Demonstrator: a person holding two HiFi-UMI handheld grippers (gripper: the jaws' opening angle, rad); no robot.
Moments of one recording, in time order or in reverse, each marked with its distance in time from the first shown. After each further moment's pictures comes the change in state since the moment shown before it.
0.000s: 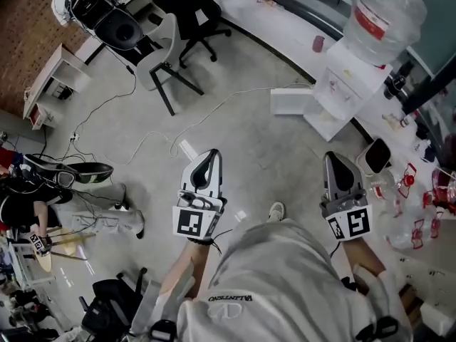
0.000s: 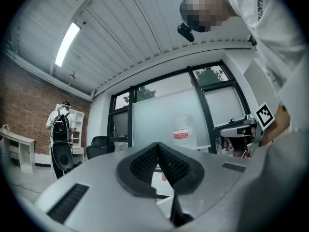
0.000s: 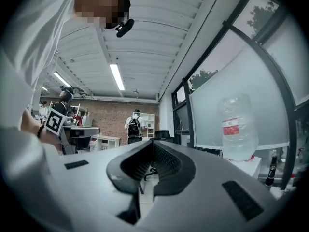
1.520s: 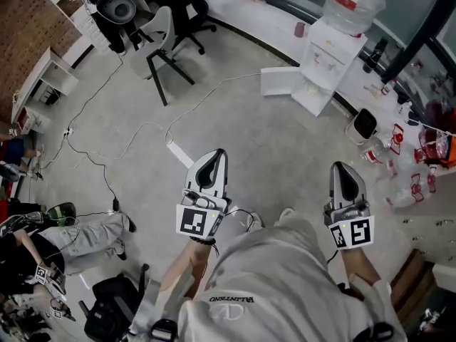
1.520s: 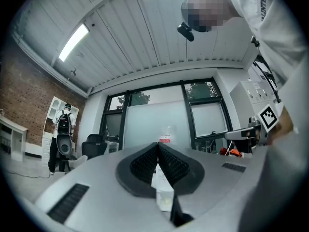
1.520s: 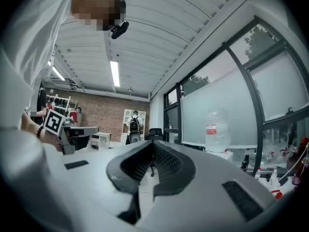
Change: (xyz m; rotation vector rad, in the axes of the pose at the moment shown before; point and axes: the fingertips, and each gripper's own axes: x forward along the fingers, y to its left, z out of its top) left arm -0.209 -0.035 0.030 -0.092 -0.037 -0.118; right arm -0.188 0.173 0.025 -0.030 0.034 -0.183
